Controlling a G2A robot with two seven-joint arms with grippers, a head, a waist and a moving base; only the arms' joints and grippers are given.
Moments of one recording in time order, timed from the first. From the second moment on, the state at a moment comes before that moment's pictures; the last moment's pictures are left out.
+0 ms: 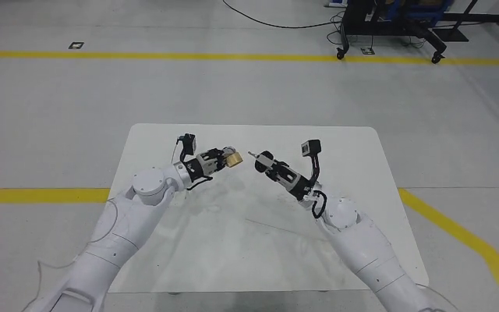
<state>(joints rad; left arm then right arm) 0.93 -1.12 -0.92 -1.18 -0.59 -0.04 -0.65 -1.20 -1.25 1.04 -1.34 0.30 -0.57 0.49</state>
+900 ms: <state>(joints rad) 0.95 -1.14 -0.95 -1.27 -0.72 0.23 -0.54 -1.34 -1.24 1.04 -1.69 0.10 0.04 0.30</state>
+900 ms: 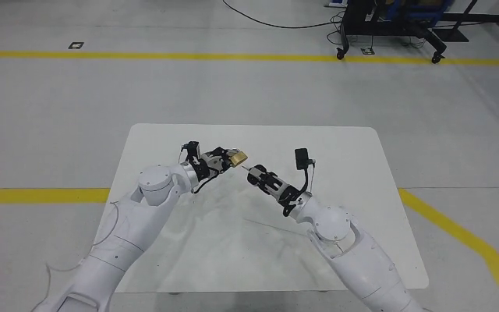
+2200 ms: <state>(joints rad) 0.94 -1.18 -0.96 -1.29 -0.58 0.18 -0.56 -1.36 -1.29 1.01 -1.69 0.12 0.09 0.07</state>
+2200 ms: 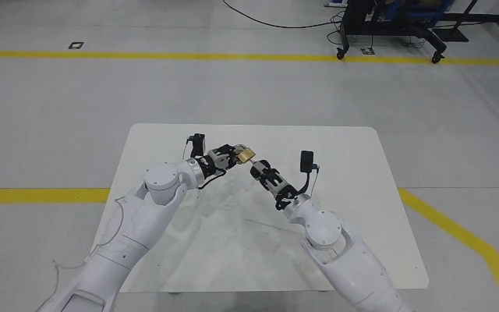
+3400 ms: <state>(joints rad) 0.95 -1.20 -1.00 -1.27 -0.55 0.21 -0.57 -1.41 -1.31 1.10 -1.78 0.20 0.06 0.07</state>
